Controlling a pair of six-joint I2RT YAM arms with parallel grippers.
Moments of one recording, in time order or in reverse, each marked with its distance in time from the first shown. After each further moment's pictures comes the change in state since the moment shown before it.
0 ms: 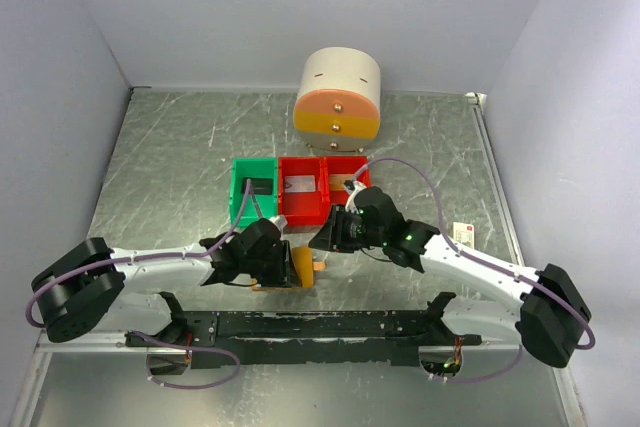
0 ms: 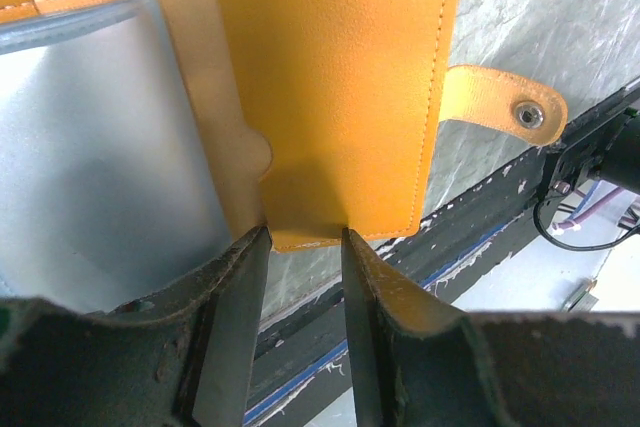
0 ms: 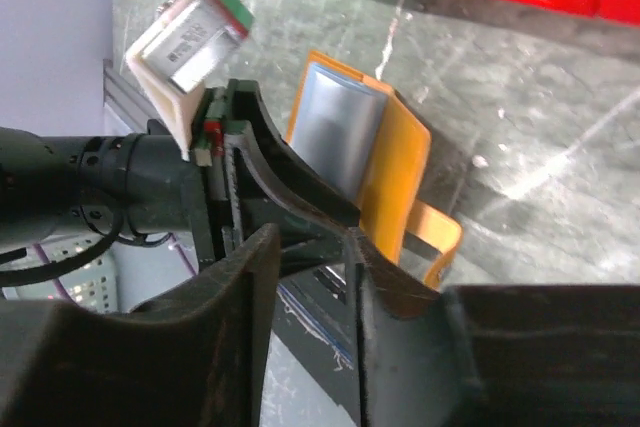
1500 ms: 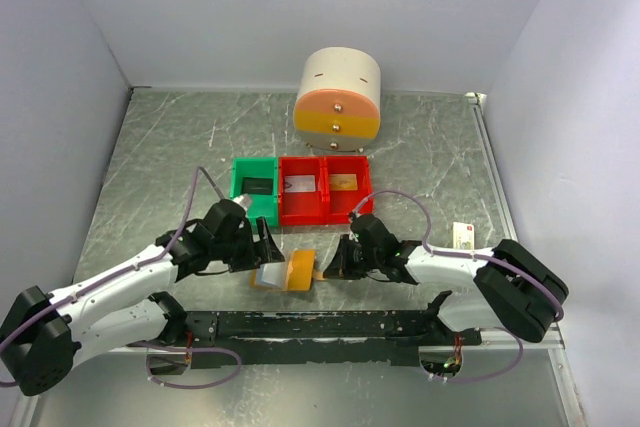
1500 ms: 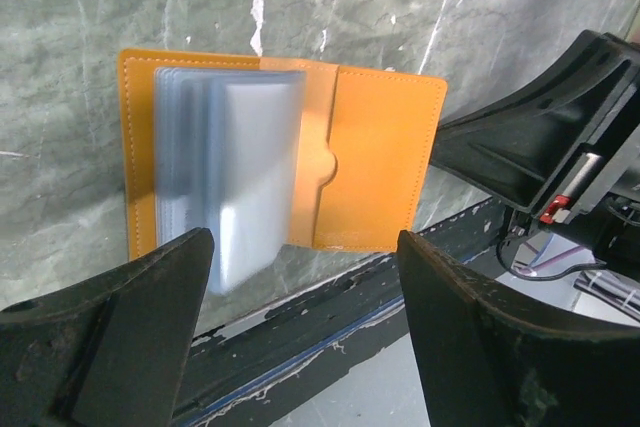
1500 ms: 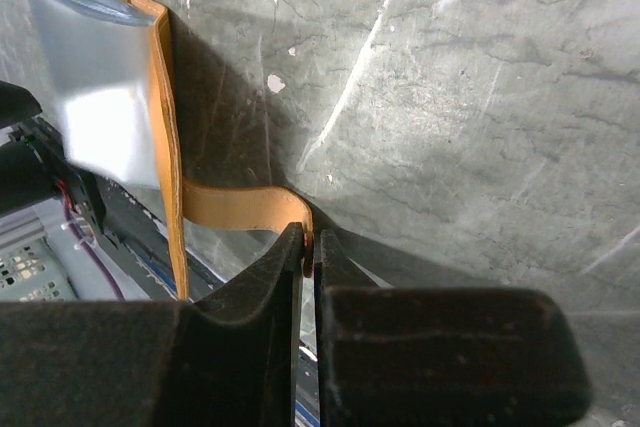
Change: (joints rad) left arm 0.243 -0.312 0.039 -0.317 0.002 0.069; right arm -0.003 0.208 -0.239 0.243 -0.020 0.065
